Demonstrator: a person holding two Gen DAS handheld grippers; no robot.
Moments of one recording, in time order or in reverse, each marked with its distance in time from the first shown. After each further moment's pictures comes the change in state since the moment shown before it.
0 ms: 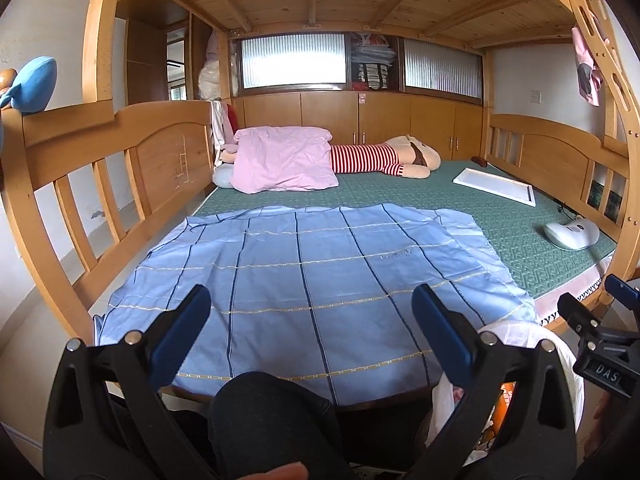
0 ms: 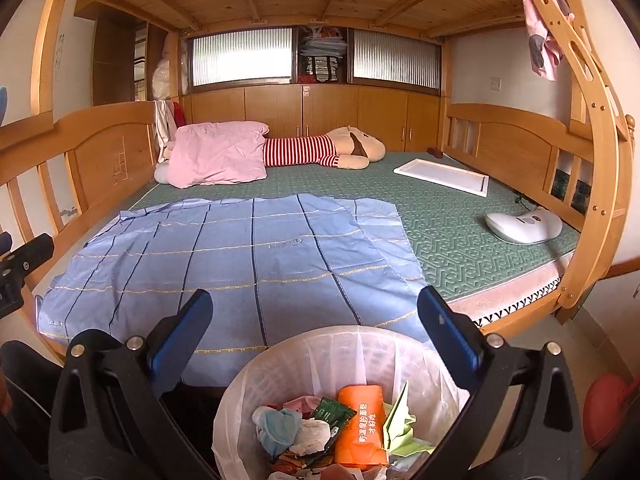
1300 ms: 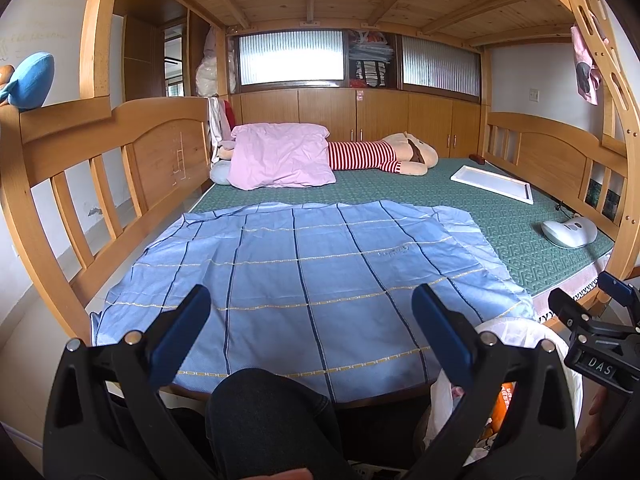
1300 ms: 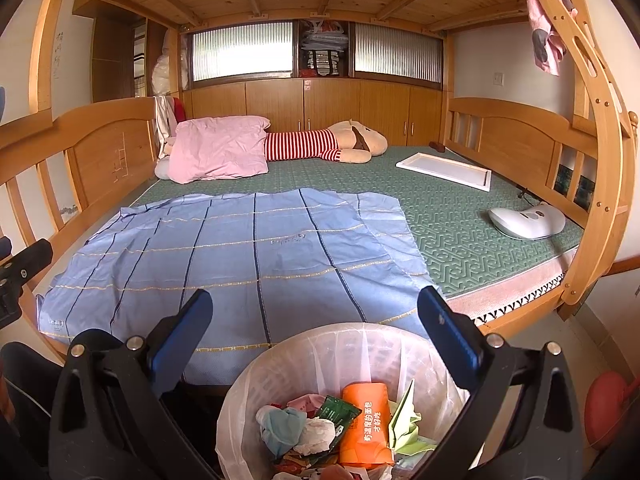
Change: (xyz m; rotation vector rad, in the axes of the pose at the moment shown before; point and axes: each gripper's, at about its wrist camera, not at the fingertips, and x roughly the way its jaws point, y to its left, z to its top) left arm 0.002 -0.001 -0.001 0.000 0.009 -0.007; right arm -0.016 -0.004 0.017 0.016 0.017 -0.015
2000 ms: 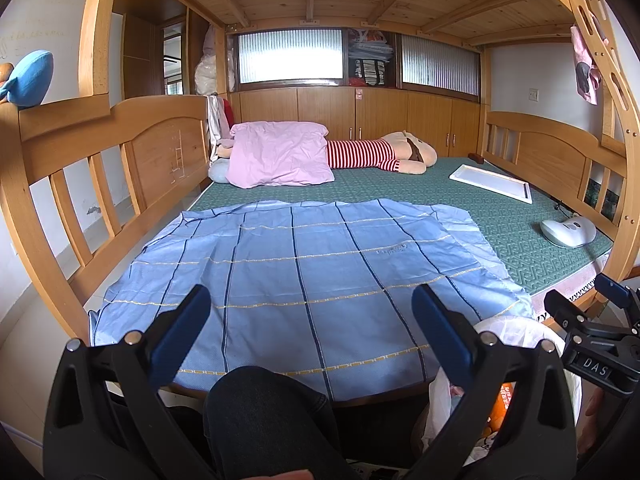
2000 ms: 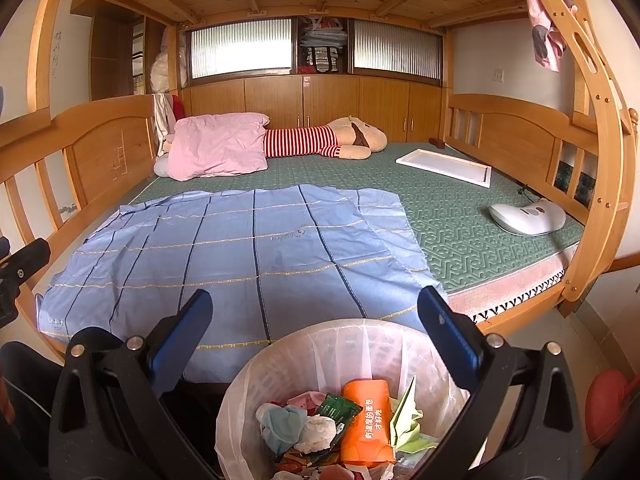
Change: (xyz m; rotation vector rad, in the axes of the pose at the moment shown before) left arm 0.000 -0.003 -0.003 -0.002 0.004 0.000; right arm -0.001 0.001 -0.002 0.009 0.010 -0.009
